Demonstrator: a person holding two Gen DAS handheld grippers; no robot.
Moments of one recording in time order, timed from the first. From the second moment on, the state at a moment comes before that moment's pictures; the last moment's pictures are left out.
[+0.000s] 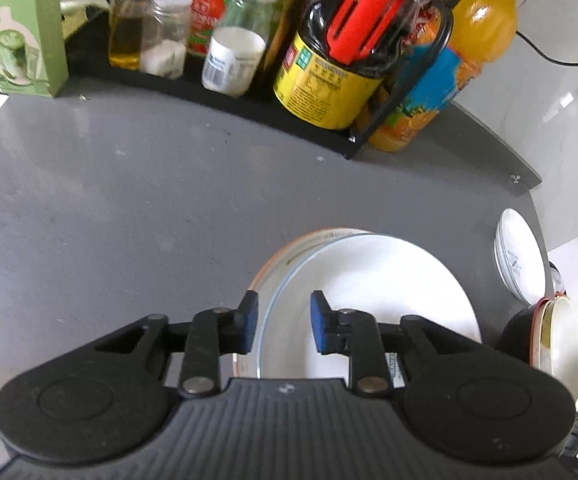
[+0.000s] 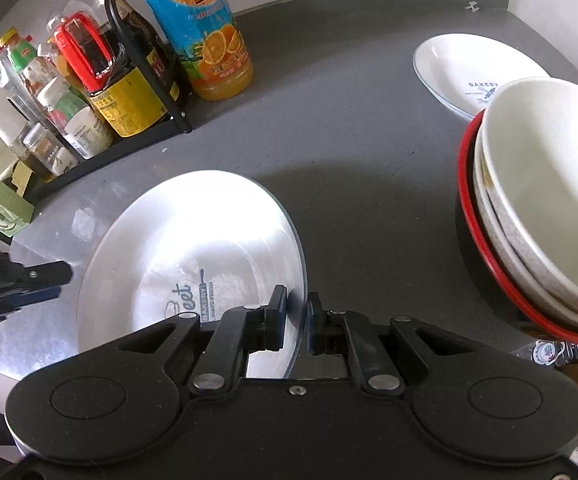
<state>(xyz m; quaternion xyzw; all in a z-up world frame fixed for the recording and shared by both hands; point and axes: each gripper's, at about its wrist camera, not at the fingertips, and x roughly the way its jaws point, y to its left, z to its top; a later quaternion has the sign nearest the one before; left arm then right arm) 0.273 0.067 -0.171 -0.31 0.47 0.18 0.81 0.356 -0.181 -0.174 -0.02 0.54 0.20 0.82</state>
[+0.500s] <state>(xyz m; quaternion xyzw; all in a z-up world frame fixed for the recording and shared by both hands) 0.236 0.072 -0.173 -0.32 0.47 0.20 0.80 0.355 -0.166 -0.181 -0.03 0.55 0.19 0.82</state>
